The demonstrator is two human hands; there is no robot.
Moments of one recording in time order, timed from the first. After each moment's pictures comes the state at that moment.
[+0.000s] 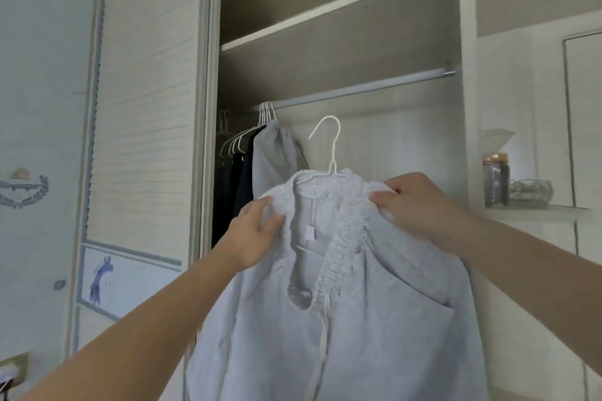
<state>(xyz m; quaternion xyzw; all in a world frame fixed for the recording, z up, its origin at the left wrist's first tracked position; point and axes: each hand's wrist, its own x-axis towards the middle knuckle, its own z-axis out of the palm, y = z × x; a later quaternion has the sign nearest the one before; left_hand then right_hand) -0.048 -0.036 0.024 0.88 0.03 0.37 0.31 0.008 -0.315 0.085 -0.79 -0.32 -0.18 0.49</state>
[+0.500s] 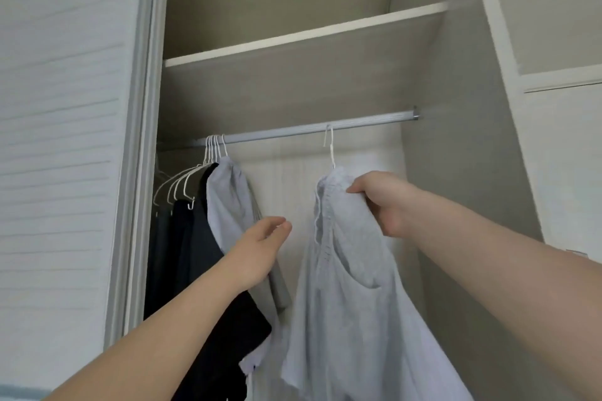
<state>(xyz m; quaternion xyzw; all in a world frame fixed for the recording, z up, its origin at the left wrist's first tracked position) 0.074 0.015 0.110 0.84 -0.15 0.29 0.44 0.077 -0.203 0.182 -0.66 -0.17 -0.08 0.73</state>
